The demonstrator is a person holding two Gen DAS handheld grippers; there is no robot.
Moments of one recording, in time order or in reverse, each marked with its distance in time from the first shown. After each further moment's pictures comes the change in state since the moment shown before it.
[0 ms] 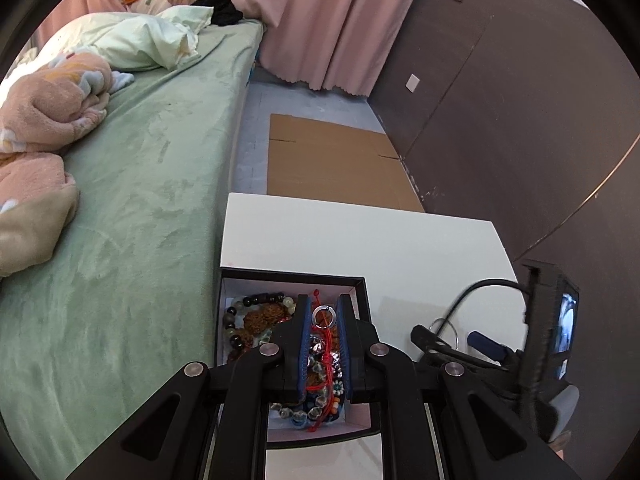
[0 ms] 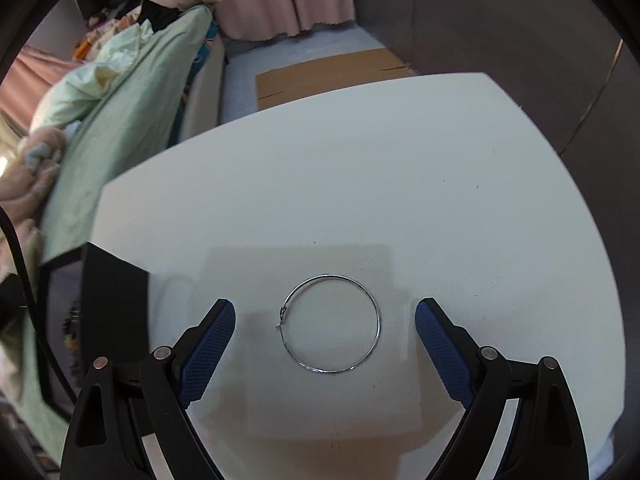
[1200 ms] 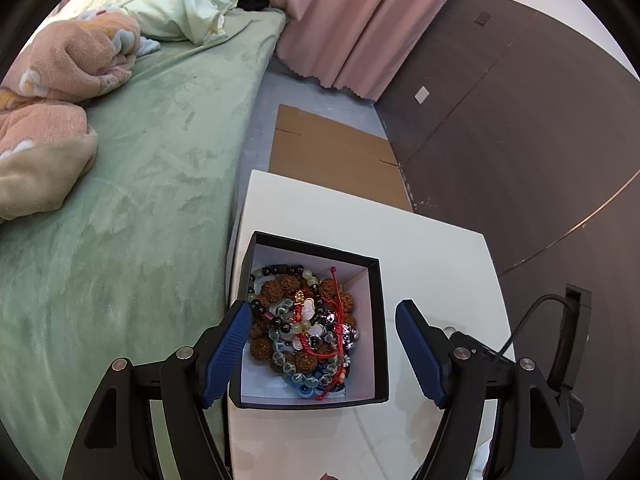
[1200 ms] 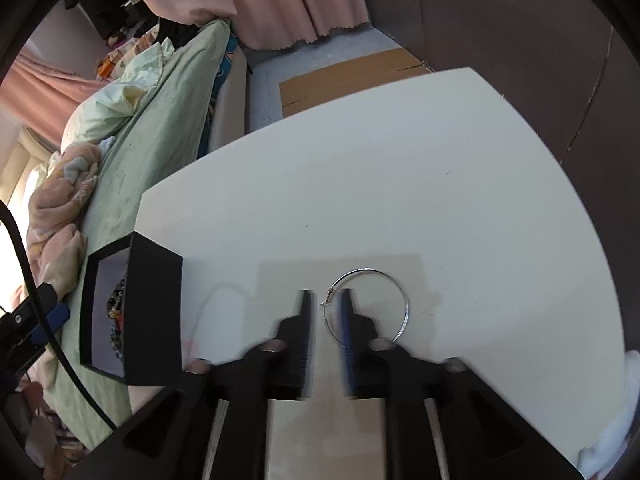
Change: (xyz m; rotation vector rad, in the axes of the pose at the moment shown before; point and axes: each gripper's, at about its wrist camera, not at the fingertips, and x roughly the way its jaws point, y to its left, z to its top) left arm -0.017 0.029 -0.014 -0.131 0.009 -0.071; right arm -0.038 -0.039 -0.018 0.044 -0.005 0.188
